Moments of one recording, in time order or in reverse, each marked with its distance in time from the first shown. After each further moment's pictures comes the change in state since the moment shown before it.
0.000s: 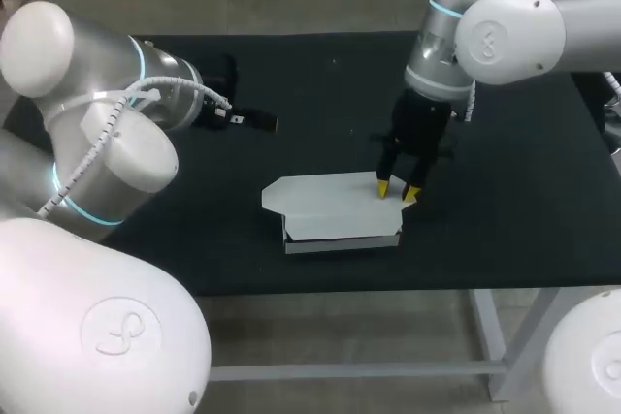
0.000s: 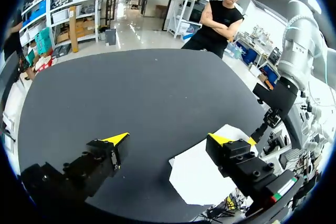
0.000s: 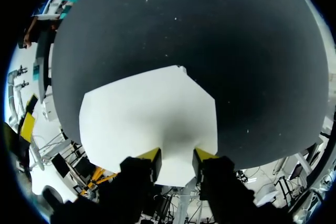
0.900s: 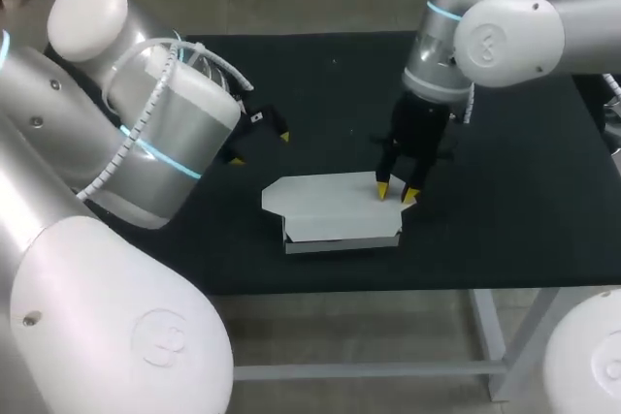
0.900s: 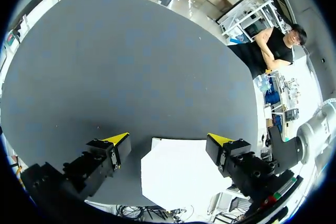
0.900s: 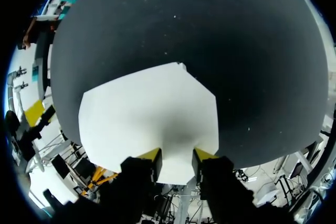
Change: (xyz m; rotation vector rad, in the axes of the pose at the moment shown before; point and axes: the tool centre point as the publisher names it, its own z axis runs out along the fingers) left arm 0.015 0.032 0.024 -0.183 -0.088 -0.567; right arm 0.001 -0.003 0.002 0.001 -0.004 0.009
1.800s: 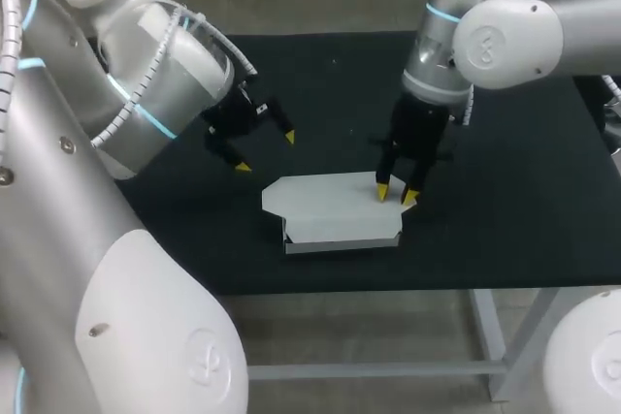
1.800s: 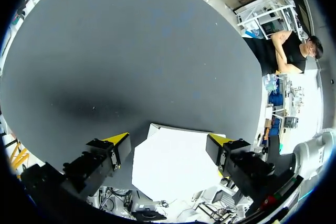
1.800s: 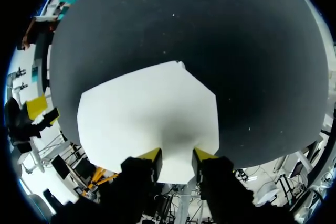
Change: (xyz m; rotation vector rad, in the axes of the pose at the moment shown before) left arm 0.006 0.010 0.009 -0.202 -0.027 -0.155; right arm -0.001 0.000 0.003 0.003 -0.003 0.006
